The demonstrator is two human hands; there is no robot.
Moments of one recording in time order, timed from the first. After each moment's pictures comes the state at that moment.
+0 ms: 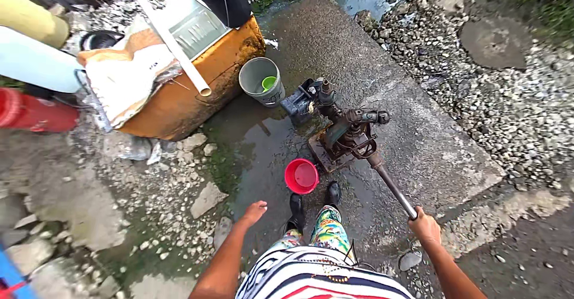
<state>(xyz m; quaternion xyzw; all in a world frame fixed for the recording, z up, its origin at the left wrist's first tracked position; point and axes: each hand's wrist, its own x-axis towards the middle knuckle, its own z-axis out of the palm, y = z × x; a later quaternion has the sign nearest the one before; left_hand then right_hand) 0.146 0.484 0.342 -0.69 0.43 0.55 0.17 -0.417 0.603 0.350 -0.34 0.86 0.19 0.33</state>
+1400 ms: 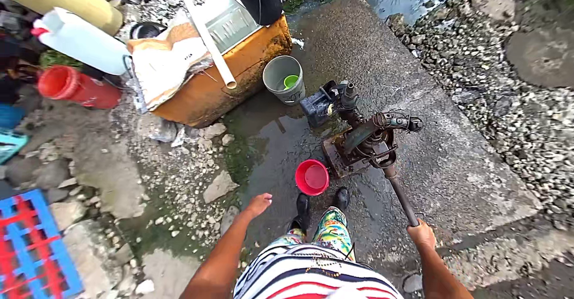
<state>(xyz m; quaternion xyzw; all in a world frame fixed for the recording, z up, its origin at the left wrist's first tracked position) 0.155 0.478 0.356 -0.70 0.45 0.54 0.16 -0.418 0.587 0.276 -0.30 0.87 0.13 0.37</state>
